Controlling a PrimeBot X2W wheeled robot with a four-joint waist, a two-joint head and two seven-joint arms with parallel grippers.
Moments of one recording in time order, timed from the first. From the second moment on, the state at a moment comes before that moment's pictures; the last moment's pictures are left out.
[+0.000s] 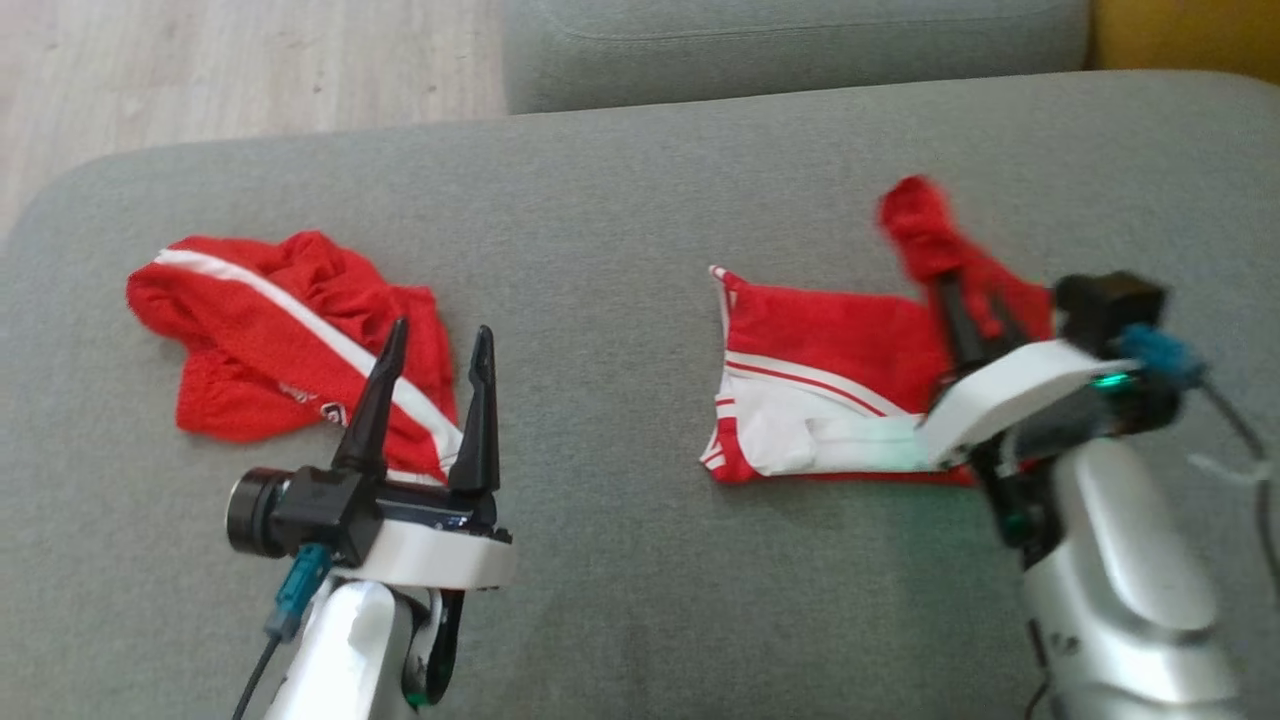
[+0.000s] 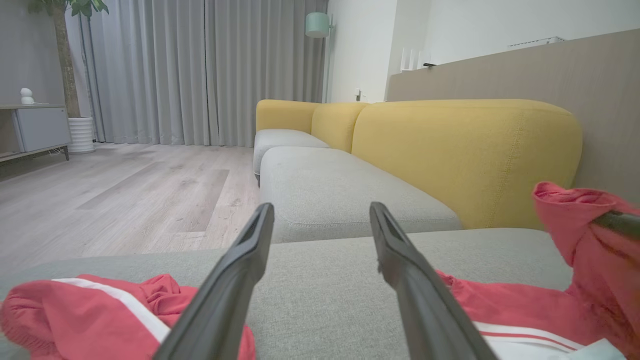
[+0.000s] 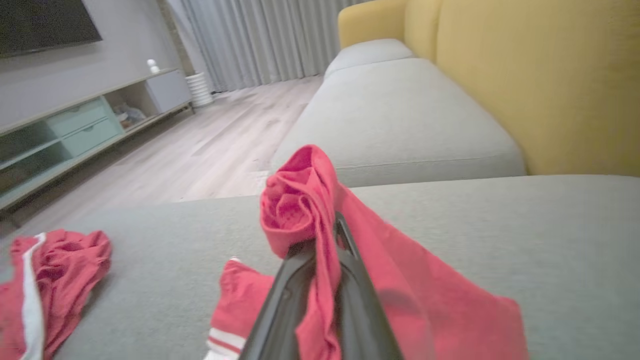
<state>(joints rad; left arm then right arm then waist) -0.21 0.05 -0.27 0.22 -0.20 -0.01 -0.25 -0.38 -0.06 0.09 0.38 0.23 0.13 0.07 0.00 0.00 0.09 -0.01</state>
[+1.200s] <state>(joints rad) -0.21 0.05 -0.28 0.22 -0.20 0.00 -0.25 -0.51 -0.06 0.49 0.65 0.49 0.13 -0.23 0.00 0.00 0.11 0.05</state>
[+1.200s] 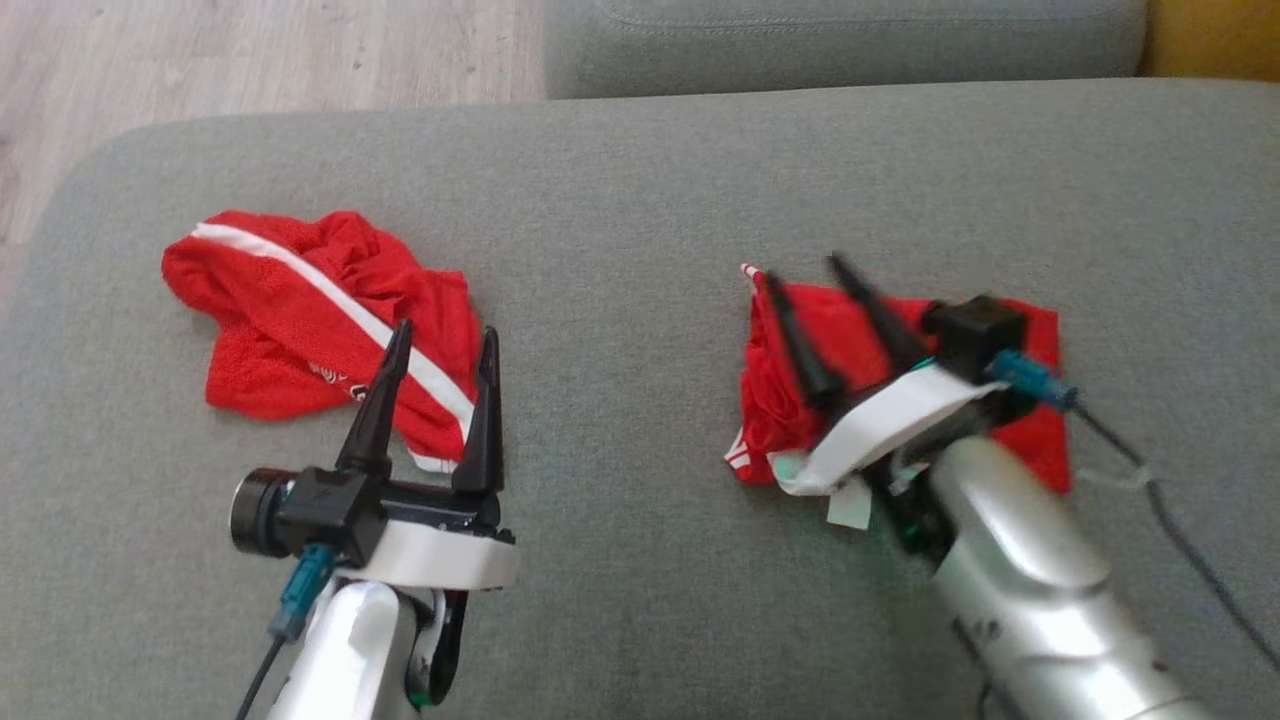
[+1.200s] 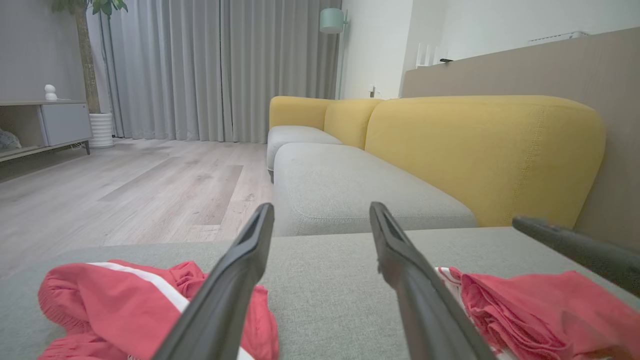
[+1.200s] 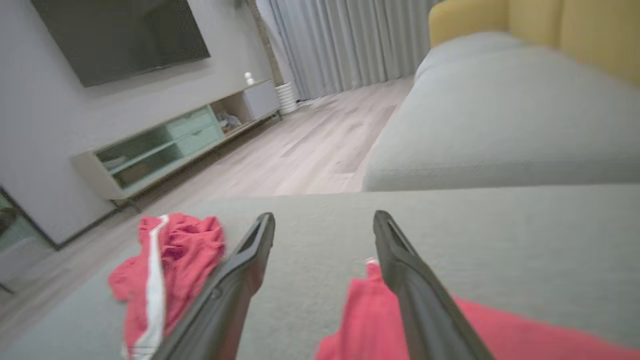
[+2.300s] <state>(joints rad) -0.11 0.05 -0.24 0.21 -0.22 0.02 -0.25 -0.07 -0.05 -0.07 0.26 0.03 0.13 -0.25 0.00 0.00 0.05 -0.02</state>
